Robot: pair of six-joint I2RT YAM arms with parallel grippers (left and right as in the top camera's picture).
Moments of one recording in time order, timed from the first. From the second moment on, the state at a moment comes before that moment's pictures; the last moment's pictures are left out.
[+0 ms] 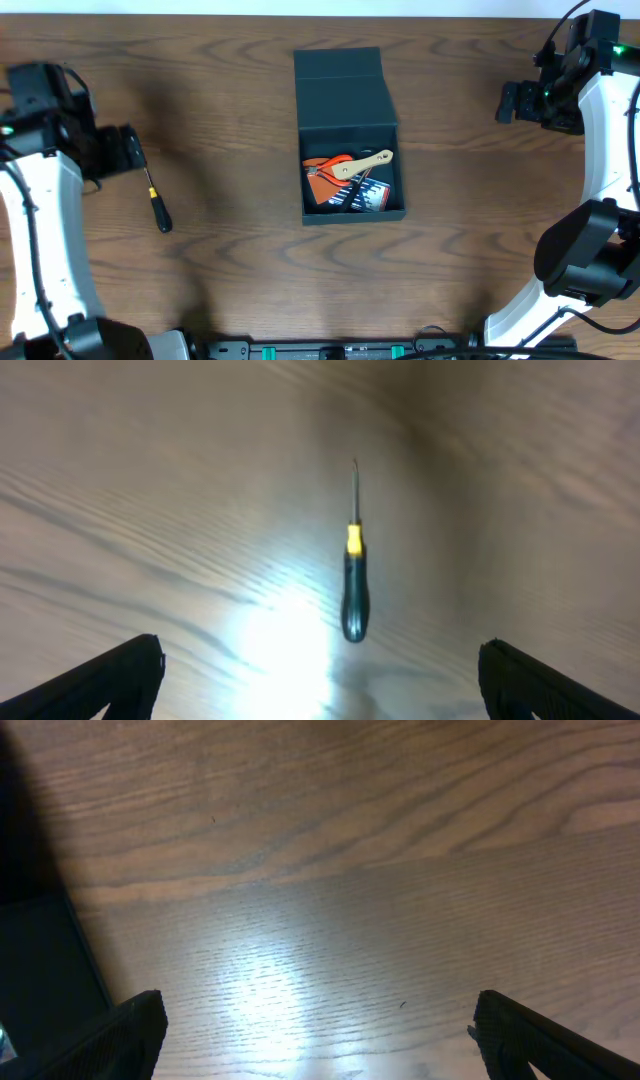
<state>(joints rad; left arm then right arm) 0.32 1.50 1.37 -1.13 -0.03 -0.04 -0.25 1.93 1.83 -1.24 -0.05 -0.03</state>
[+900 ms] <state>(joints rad) 0.32 1.78 1.04 -0.86 0.09 -0.06 -0.25 1.93 1.83 -1.26 -0.05 -0.03</state>
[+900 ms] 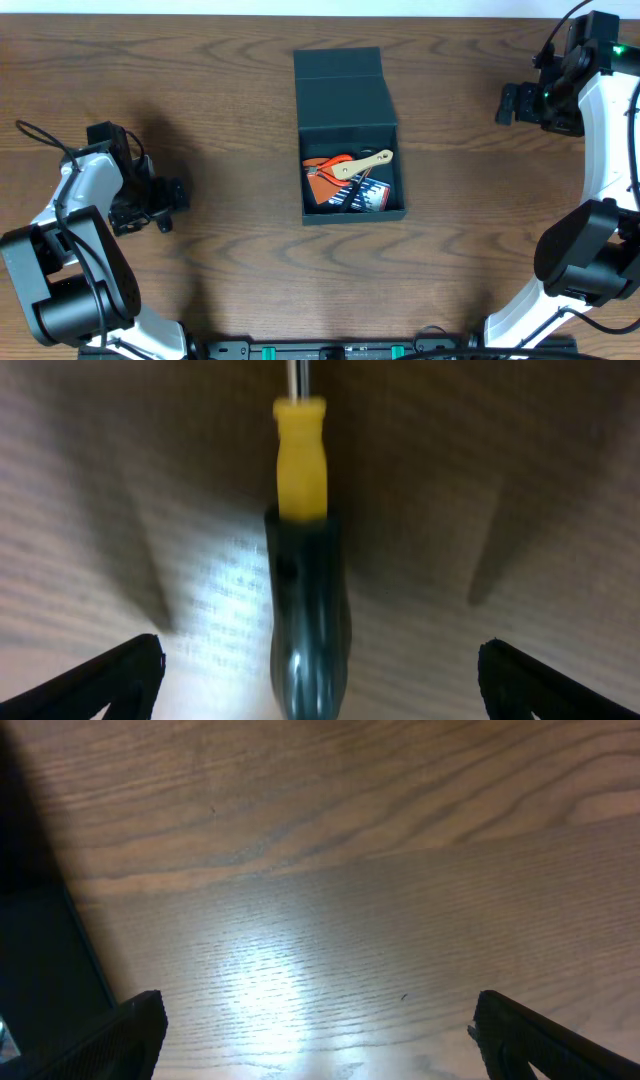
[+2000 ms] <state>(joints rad) 0.32 1.81 1.04 -0.76 0.09 -0.05 -0.25 1.93 1.83 -1.27 -0.05 -0.04</state>
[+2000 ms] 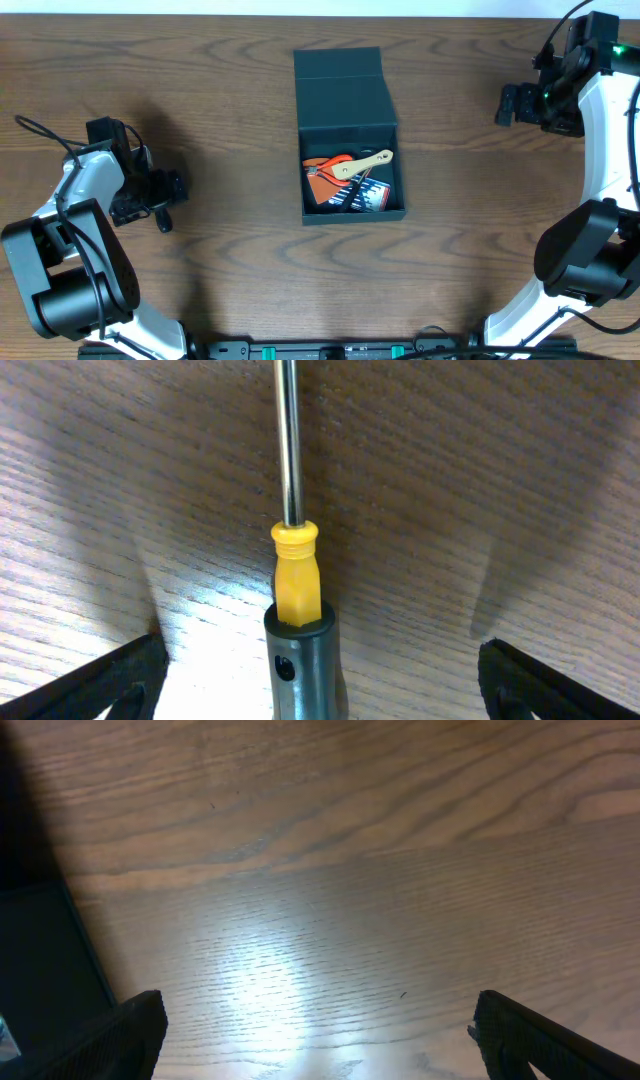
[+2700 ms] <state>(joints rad) 0.32 1.83 1.05 -0.84 0.04 -0.09 -0.25 1.93 1.83 -1.27 -0.05 -0.05</state>
